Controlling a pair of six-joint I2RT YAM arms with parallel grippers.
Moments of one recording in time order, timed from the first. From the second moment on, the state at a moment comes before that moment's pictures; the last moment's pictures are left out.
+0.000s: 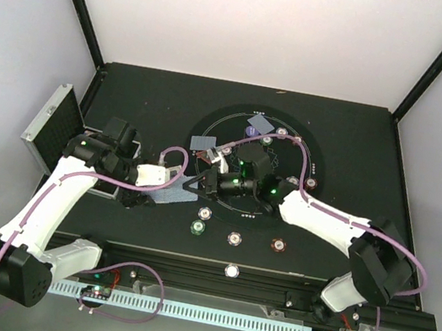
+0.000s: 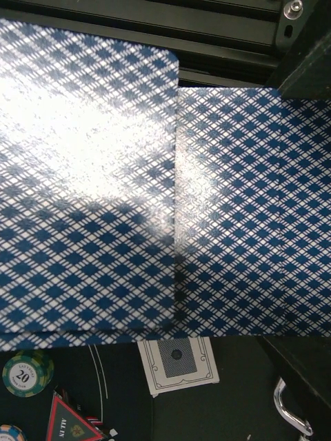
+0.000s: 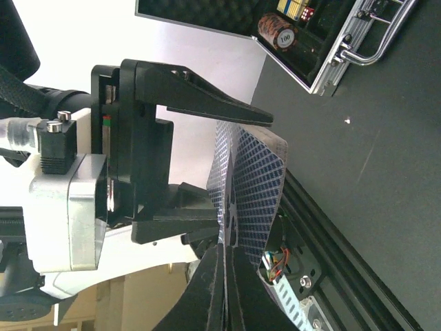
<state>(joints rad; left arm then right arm) -0.20 1.06 1.00 -1.21 0.47 1.08 0.87 1.54 0.97 0.17 -0.75 1.05</state>
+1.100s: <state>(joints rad) -0.20 1.05 1.00 -1.20 0.48 1.08 0.88 1.52 0.96 0.06 -0.82 1.00</state>
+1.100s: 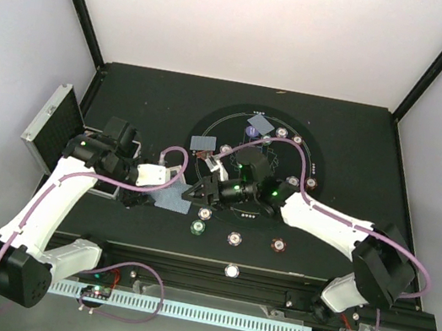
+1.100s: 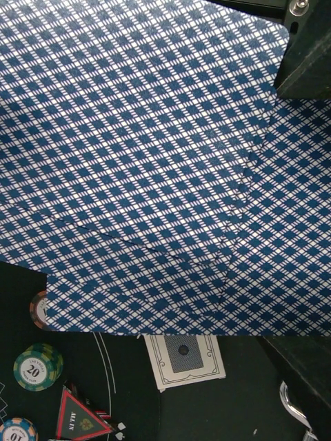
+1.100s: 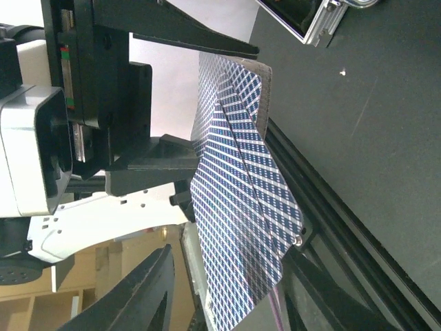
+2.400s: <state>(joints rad) -0.20 1.05 1.00 -1.18 0.48 1.05 0.92 1.47 0.86 0.14 -0.74 1.08</state>
